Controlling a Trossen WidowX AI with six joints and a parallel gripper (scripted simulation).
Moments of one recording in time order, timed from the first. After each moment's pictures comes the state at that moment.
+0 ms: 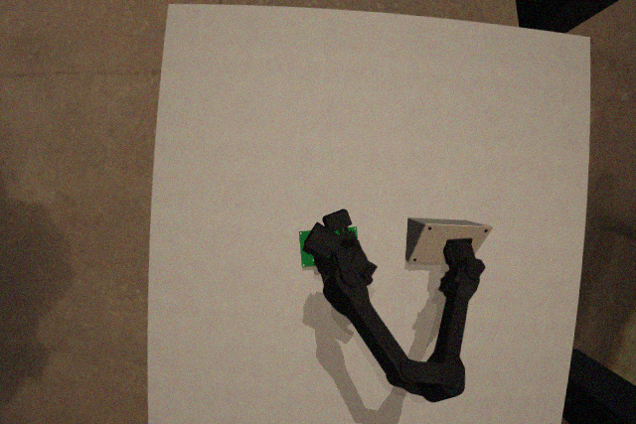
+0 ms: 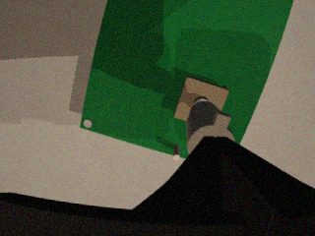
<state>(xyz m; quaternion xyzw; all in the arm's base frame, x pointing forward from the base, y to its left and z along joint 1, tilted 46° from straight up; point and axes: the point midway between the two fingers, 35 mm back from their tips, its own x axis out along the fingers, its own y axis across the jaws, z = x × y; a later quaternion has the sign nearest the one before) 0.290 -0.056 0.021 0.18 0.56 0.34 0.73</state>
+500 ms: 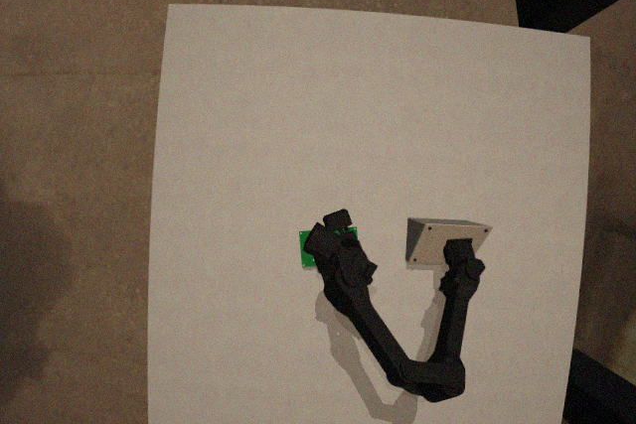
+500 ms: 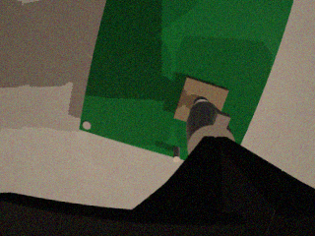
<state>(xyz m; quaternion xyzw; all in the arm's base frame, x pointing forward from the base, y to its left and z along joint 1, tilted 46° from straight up) 0.290 -0.054 0.019 0.18 0.56 0.34 0.73</state>
